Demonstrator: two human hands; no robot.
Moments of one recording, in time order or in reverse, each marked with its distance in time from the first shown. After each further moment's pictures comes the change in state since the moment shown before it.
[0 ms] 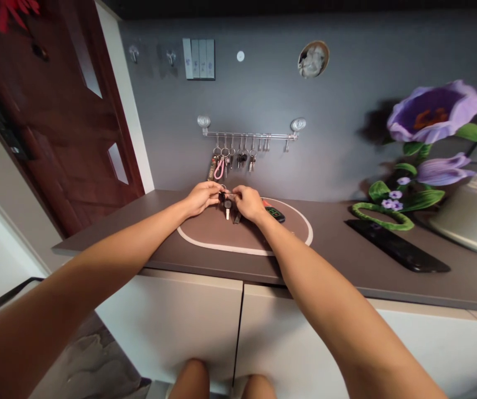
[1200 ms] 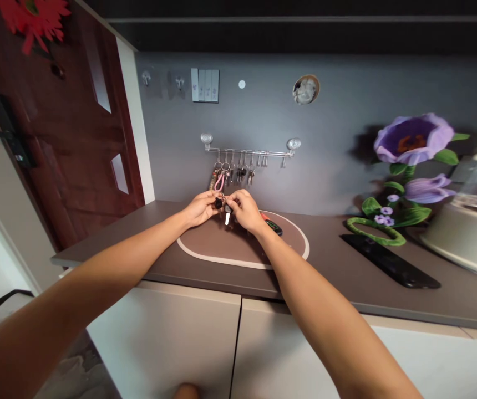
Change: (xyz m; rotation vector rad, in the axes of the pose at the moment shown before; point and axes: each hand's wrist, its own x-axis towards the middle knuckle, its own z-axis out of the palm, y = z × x) left_hand -0.002 0.005 0.000 -0.276 -0.140 0.058; right_hand 0.001 -0.012 -0.012 0.245 0.092 -0.249
